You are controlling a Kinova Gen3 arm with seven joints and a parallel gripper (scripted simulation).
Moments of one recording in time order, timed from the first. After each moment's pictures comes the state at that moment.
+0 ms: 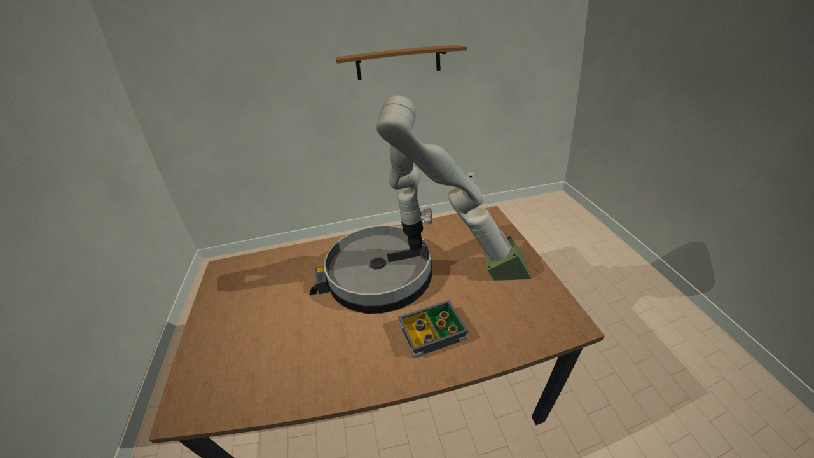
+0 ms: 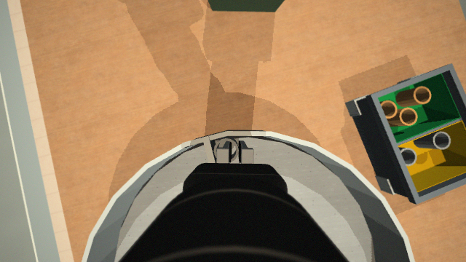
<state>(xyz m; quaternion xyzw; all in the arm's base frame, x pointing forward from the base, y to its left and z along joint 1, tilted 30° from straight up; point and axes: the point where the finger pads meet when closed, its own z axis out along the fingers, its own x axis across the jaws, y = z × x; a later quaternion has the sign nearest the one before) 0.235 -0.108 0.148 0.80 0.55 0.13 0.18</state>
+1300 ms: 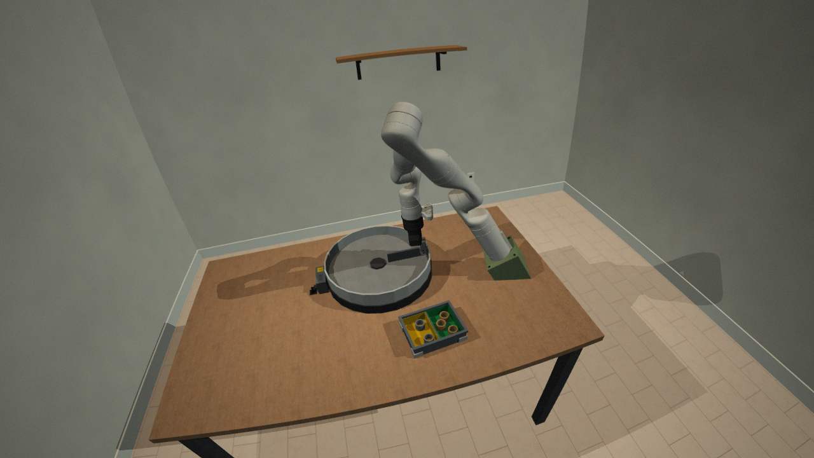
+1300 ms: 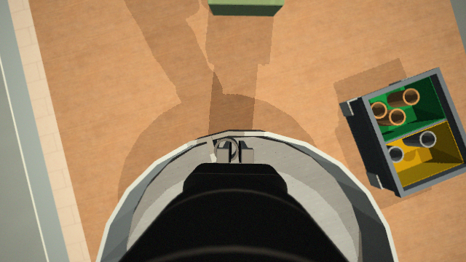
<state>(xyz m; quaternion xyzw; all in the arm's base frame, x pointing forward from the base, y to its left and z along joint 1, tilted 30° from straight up) 0.226 -0.105 0.163 0.80 0.55 0.14 0.19</state>
